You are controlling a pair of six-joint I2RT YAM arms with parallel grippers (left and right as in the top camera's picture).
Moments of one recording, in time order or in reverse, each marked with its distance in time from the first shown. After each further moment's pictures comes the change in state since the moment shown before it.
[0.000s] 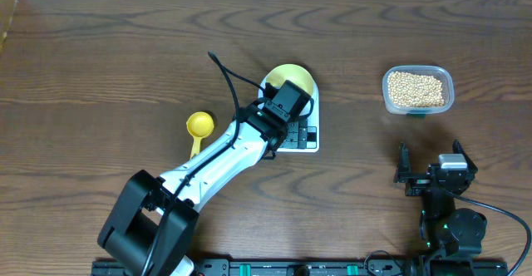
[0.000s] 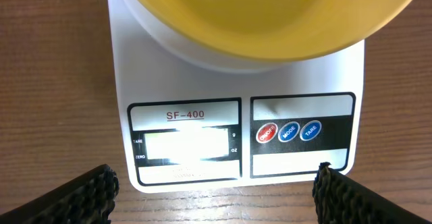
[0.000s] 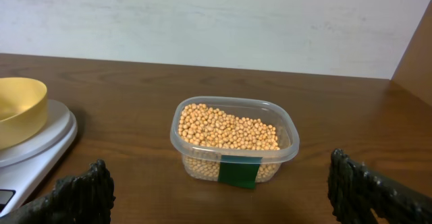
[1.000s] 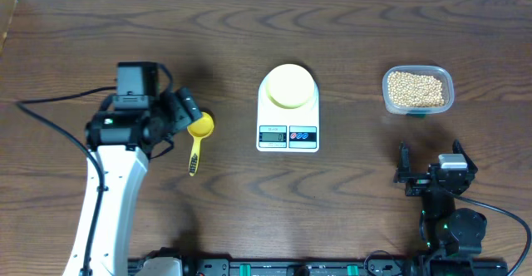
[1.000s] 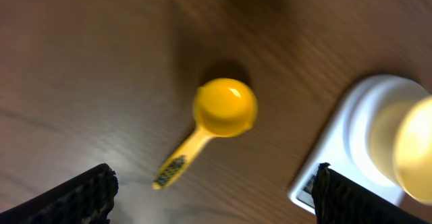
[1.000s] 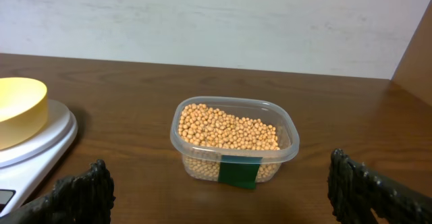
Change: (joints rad) left arm 0.689 -0.420 0.000 -0.312 0.110 0.032; right arm 0.000 0.000 0.000 0.000 0.000 0.000
